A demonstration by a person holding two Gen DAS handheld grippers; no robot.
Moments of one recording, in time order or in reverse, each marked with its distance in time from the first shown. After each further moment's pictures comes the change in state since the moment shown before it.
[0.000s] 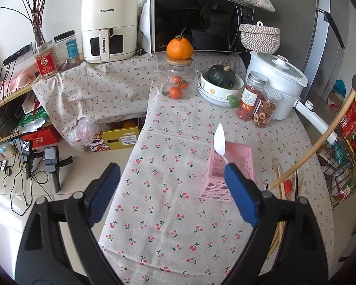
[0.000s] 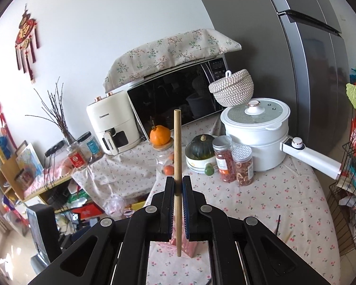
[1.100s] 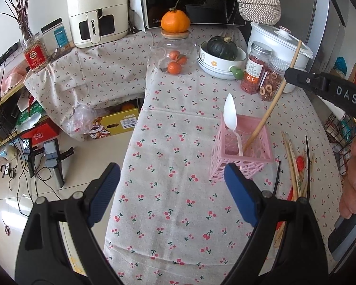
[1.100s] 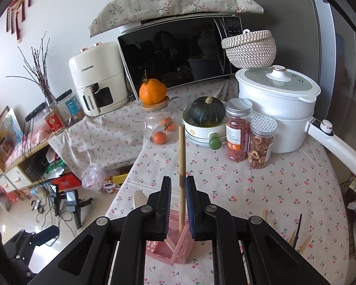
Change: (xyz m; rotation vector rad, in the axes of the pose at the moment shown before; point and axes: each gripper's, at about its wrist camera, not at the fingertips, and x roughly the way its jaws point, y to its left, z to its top) left arm 0.019 0.002 -0.002 0.078 0.108 -0.003; right arm 0.121 0.008 -0.036 -0.092 0.197 -0.074
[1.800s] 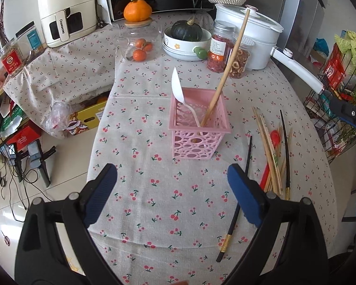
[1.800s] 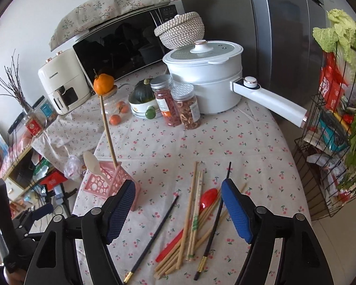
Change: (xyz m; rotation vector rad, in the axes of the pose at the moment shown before) left arm -0.005 -0.044 -0.022 0.102 0.075 -0.106; right arm -0.091 -0.105 -0.049 0.157 0.126 -0.148
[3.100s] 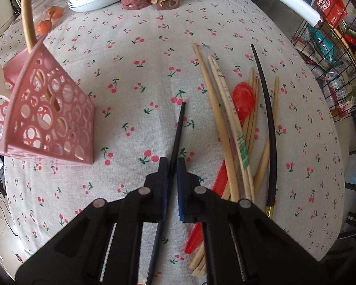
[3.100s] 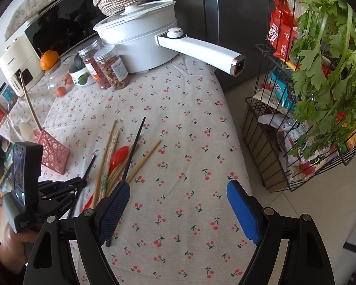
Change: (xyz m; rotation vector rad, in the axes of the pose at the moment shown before) left arm 0.121 -0.131 0.001 0.180 0.277 -0.087; right arm 0.014 -0.118 -0.029 0.040 0.201 -0.167
